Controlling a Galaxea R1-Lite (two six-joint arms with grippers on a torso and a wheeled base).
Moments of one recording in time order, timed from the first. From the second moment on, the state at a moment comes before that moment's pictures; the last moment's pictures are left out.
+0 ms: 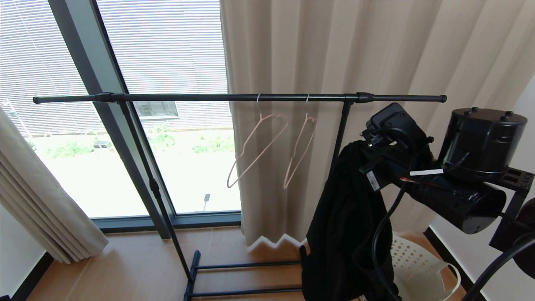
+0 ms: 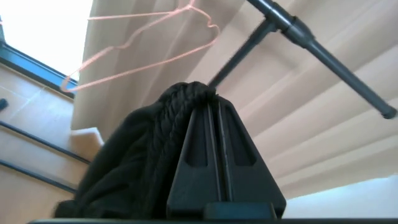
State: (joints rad) left arm -0.04 0.45 -0.16 -0.01 -0.07 0.07; right arm 0.59 1.64 -0.79 -0.69 -0.40 -0.42
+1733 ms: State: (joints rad) left arm -0.66 1.51 -0.67 -0.23 -0.12 -0.34; right arm 0.72 1.69 -1.16 -0.13 -0.24 0.10
